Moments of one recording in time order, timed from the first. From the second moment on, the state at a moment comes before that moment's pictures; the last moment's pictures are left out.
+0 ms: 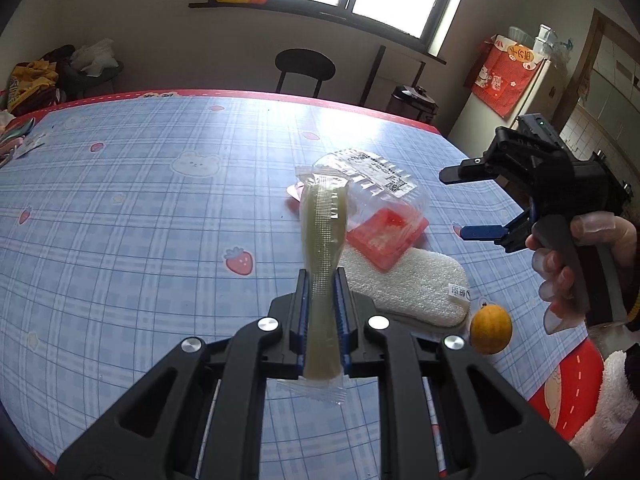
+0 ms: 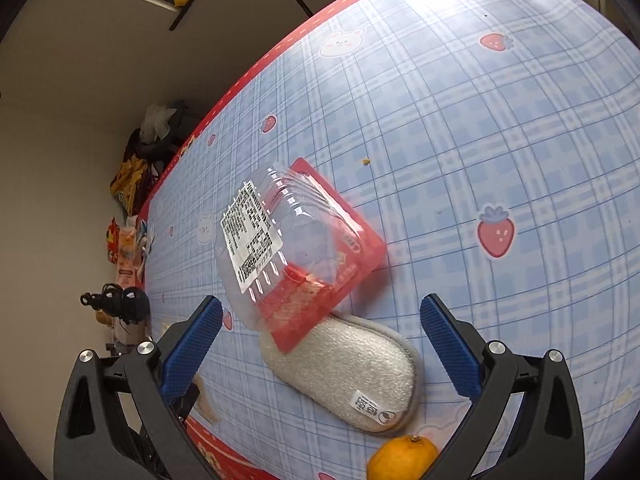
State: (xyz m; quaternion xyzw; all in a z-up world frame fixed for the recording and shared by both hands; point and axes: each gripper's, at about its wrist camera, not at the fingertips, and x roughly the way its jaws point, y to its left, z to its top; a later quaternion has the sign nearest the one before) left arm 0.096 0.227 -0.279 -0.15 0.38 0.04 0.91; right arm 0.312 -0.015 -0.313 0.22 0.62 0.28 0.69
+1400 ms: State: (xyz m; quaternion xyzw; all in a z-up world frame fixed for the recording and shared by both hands) left arm 0.042 0.262 -0.258 -0.19 0.35 0.10 0.91; right arm 0.308 0.023 -0.281 0.22 0.52 0.29 0.77
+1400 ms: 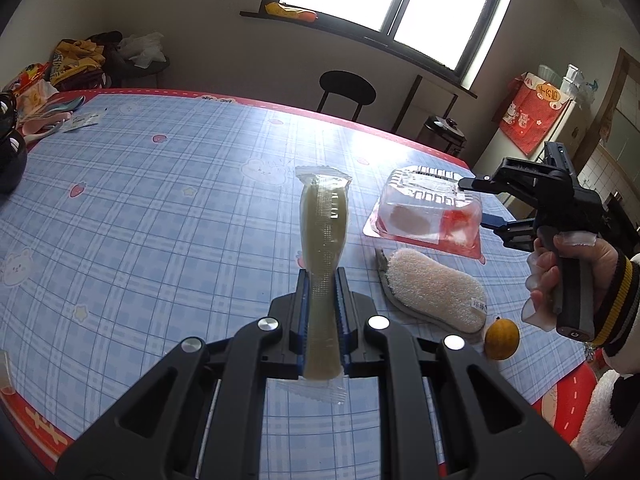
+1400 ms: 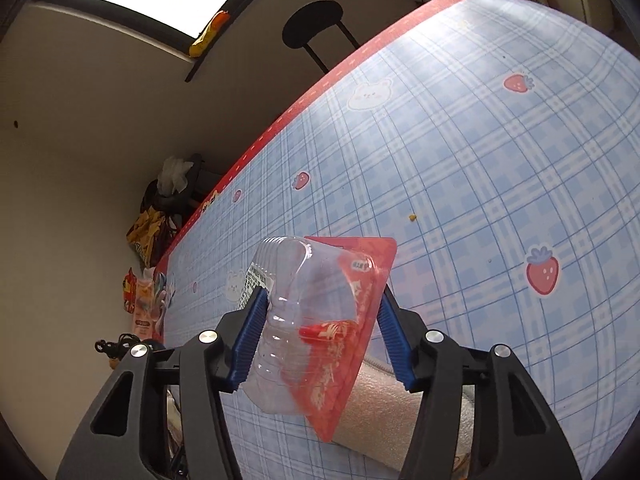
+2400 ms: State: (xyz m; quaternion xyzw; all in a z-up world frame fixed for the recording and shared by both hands) left arm 0.111 0.134 -0.182 -0.12 0.32 -0.01 0.94; right arm 0.250 -0.184 -0.176 0.03 0.35 0.20 0.92
